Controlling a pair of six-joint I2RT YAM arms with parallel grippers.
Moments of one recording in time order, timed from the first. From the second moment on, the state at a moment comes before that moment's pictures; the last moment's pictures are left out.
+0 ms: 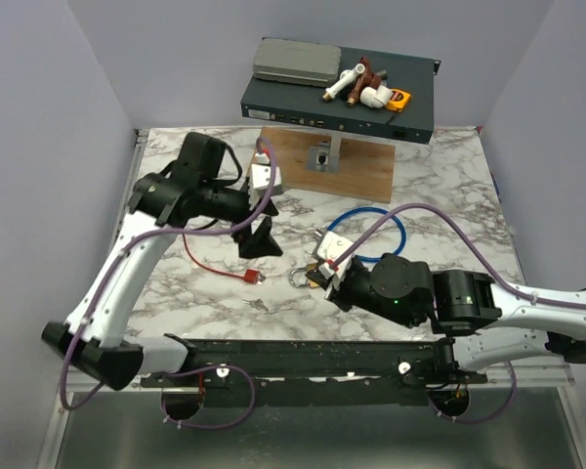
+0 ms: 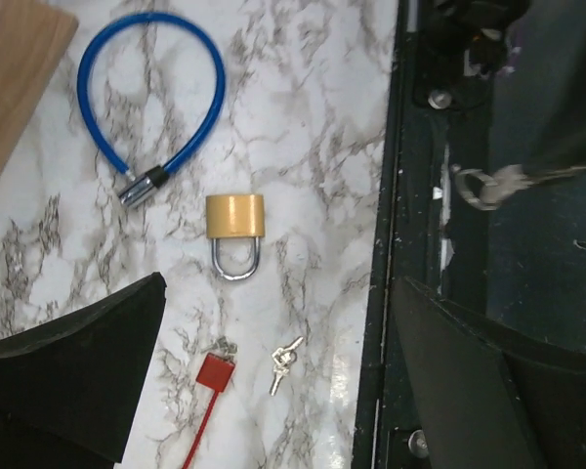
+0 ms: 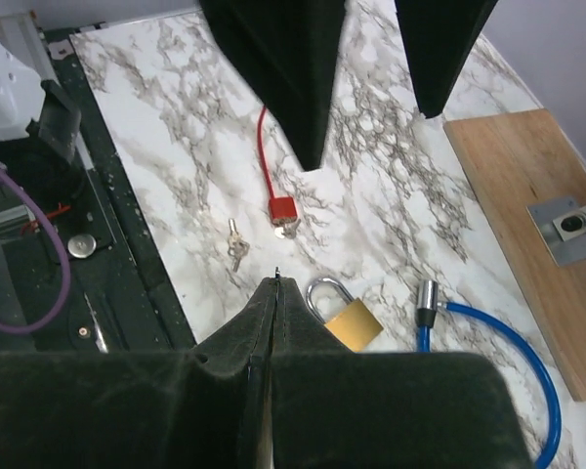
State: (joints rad) left arm -0.47 1.36 1.58 -1.10 0.85 0.56; right arm 1.50 1.04 1.23 -0.51 0.48 -0.07
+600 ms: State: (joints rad) left arm -0.46 1.16 1.60 -1.44 1.10 0.85; right arm 1.50 1.24 1.52 -0.49 0.34 -0.07
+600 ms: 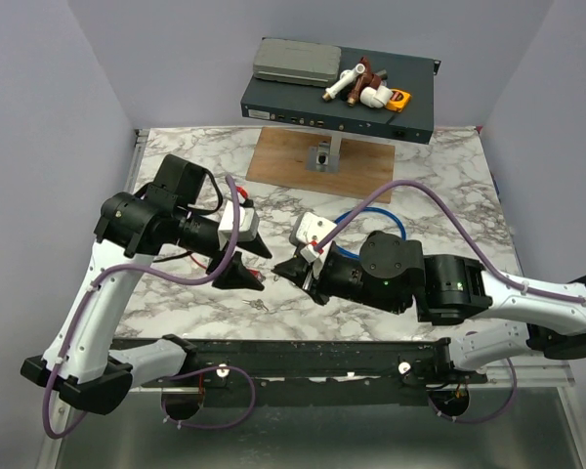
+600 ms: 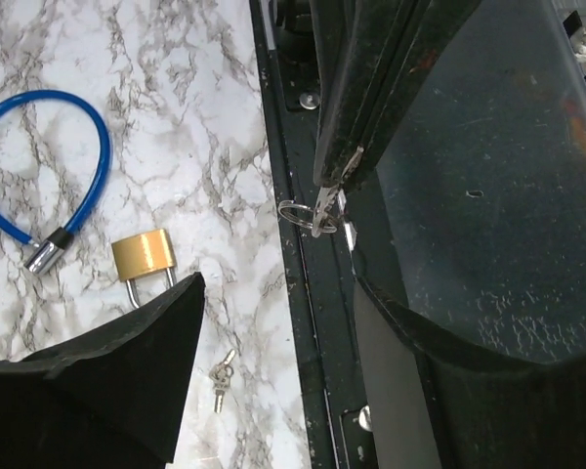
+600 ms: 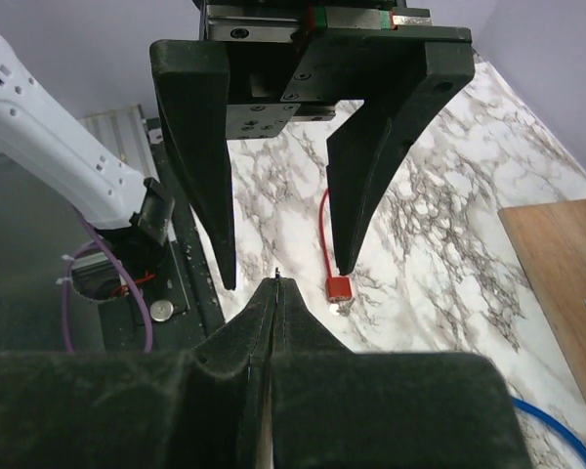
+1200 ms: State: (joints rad) left arm -0.55 1.16 1.67 -1.51 1.14 0.91; right arm 1.46 1.28 1.55 -0.52 0.23 -0.06
